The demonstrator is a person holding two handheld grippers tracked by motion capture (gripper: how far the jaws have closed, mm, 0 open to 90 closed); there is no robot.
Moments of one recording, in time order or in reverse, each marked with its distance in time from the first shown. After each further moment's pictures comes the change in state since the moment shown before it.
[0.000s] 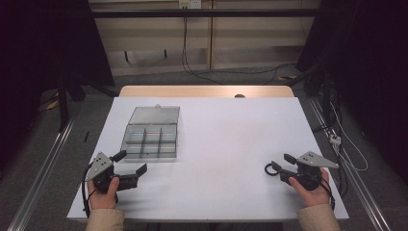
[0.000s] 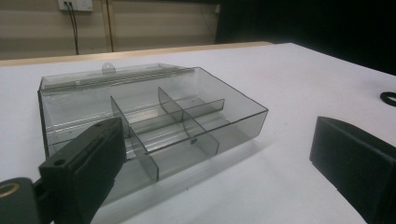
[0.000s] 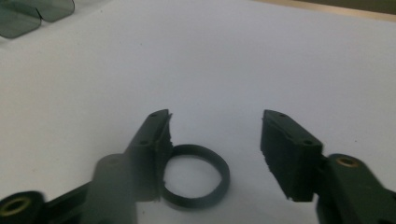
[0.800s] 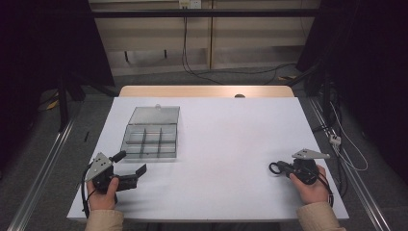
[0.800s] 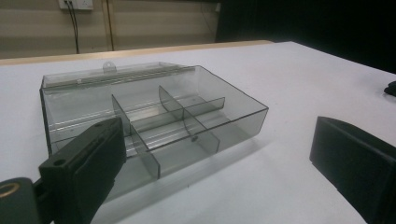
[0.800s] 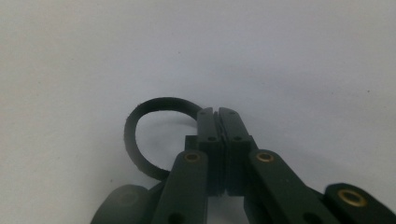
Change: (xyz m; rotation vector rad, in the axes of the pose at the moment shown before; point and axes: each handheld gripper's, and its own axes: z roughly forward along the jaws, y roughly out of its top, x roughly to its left) left arm 0.000 0.001 -0.002 0.008 0.003 0.008; right arm -0.012 -0.003 0.016 0.206 0.006 0.042
